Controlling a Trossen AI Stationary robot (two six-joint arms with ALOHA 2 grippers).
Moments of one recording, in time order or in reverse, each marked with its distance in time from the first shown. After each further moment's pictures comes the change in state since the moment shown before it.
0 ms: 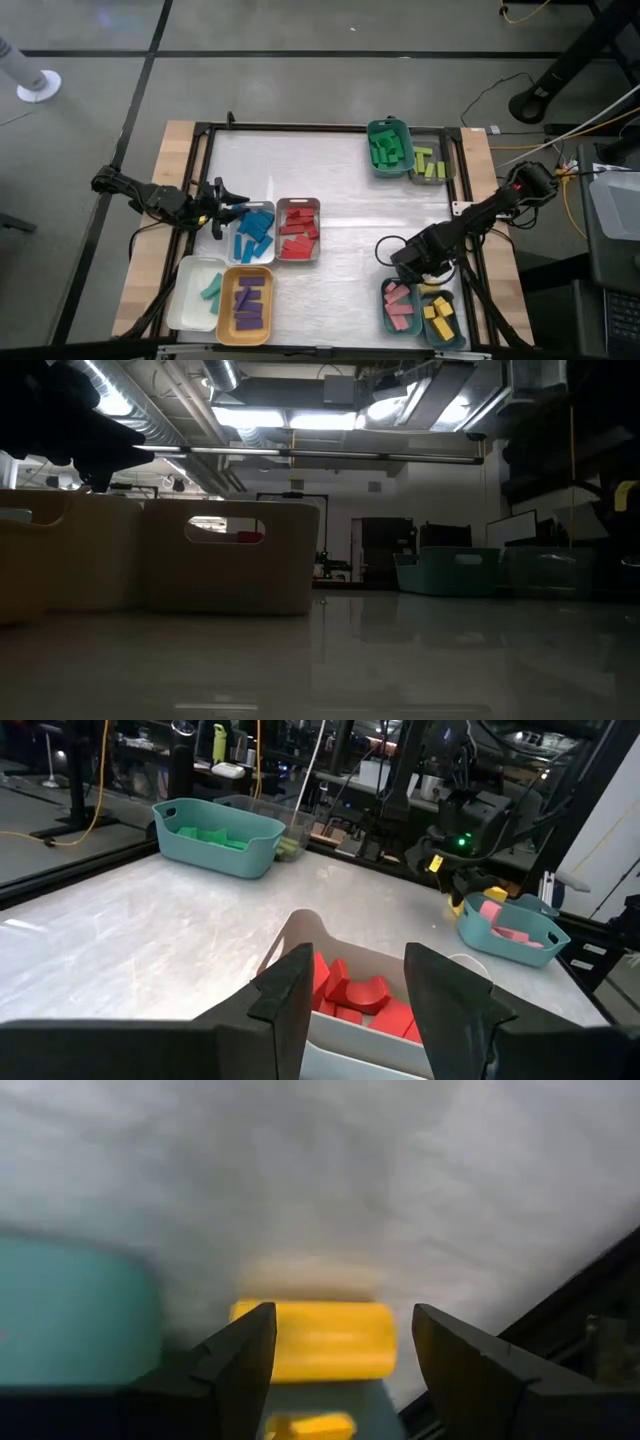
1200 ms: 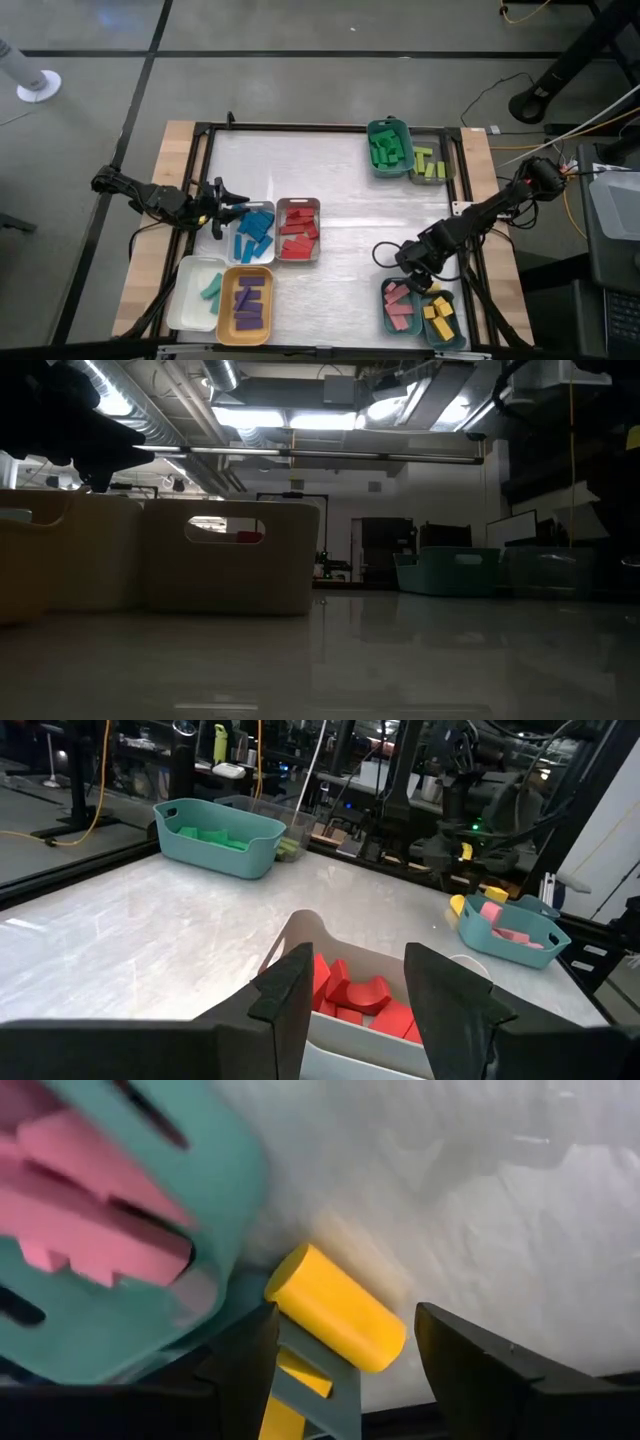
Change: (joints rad) left arm 0.000 0.000 0.000 0.002 -0.002 -0.003; right arm 0.010 -0.105 0.001 0.036 0.026 -0.514
